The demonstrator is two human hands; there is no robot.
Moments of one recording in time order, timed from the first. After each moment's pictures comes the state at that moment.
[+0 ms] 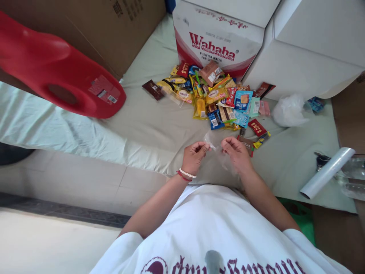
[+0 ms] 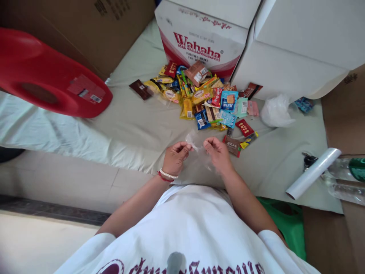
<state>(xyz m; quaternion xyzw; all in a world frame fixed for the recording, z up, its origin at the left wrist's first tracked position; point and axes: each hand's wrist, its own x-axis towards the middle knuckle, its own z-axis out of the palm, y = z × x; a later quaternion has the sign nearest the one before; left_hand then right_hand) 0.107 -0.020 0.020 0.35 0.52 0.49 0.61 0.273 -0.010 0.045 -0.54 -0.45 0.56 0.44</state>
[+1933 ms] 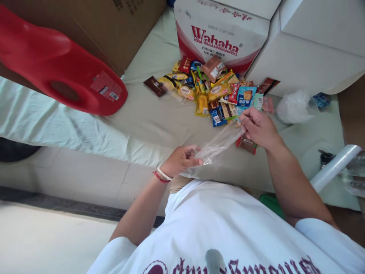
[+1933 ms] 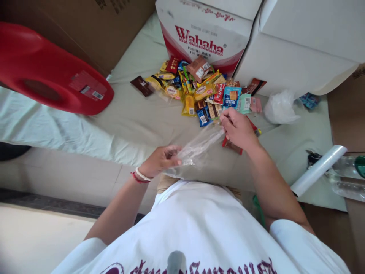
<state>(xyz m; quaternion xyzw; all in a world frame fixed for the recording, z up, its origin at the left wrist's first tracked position) 0.034 -0.025 0.038 0.47 0.48 0.32 0.67 0.322 0.060 0.105 -0.57 -0.64 0.42 0.29</state>
